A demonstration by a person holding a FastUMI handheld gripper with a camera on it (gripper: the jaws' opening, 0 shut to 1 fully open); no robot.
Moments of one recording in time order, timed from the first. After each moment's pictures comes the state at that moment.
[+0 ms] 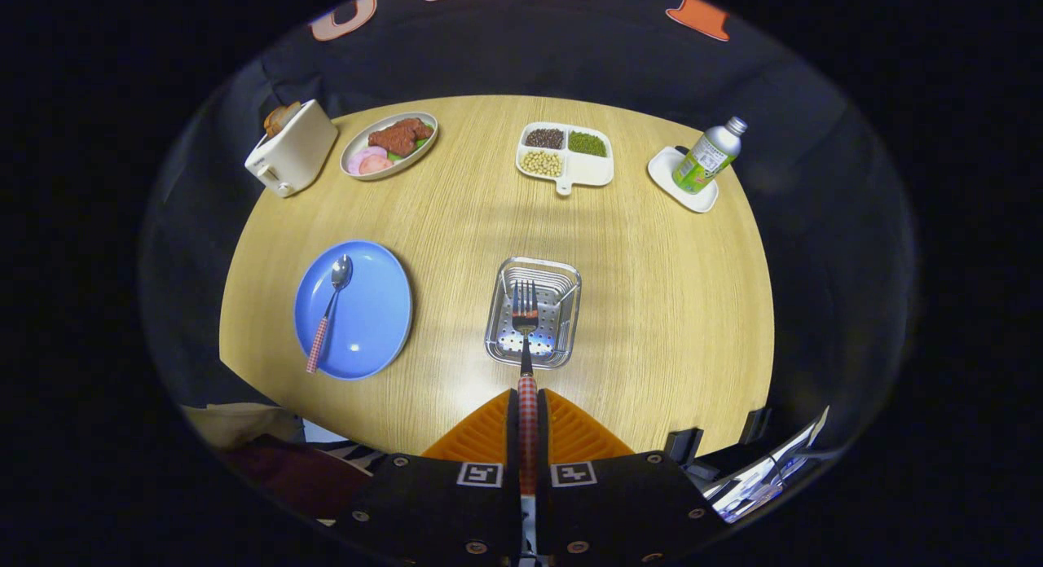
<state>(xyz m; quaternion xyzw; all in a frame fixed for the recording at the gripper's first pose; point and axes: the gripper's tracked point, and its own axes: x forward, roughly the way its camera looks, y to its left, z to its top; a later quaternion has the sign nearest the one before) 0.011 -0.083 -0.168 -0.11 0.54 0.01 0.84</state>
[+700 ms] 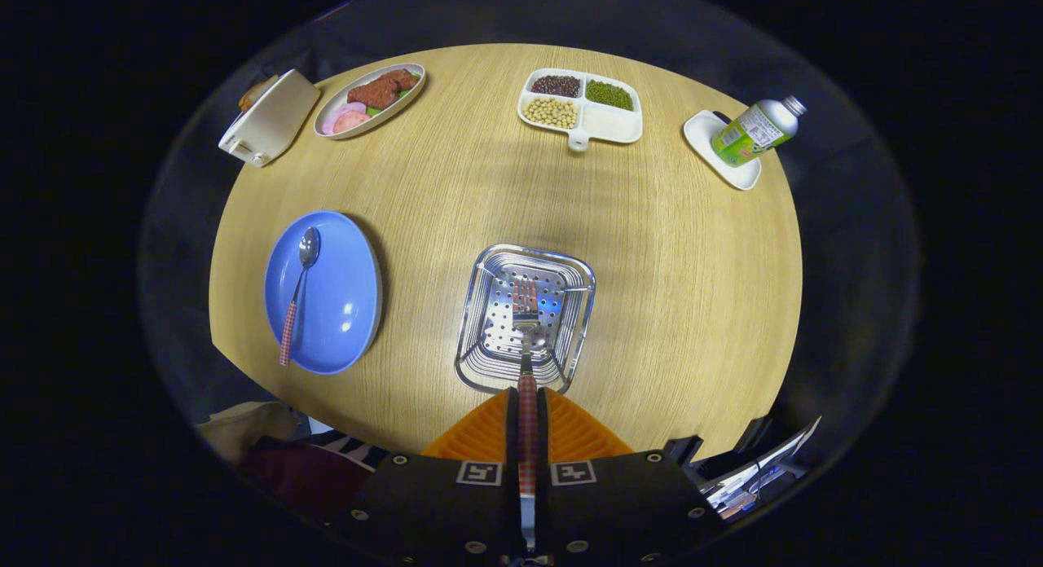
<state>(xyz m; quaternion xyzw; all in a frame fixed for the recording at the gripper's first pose) 0.041 -0.089 -0.213 -0.11 0.61 0.03 0.78</state>
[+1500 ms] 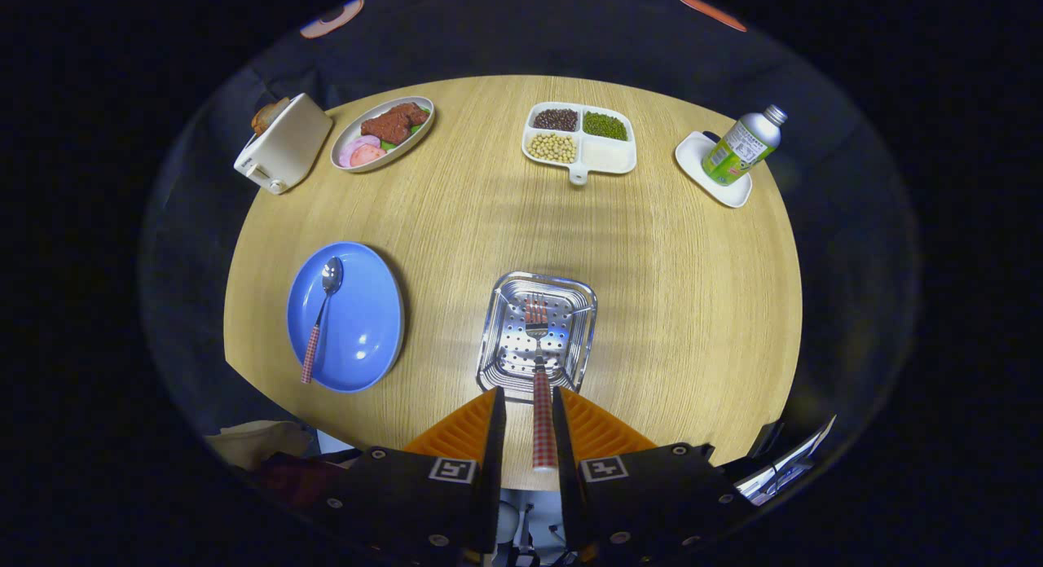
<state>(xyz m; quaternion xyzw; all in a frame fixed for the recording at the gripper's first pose) 0.045 -0.072 -0.185 -0.09 0.54 0.04 0.84</state>
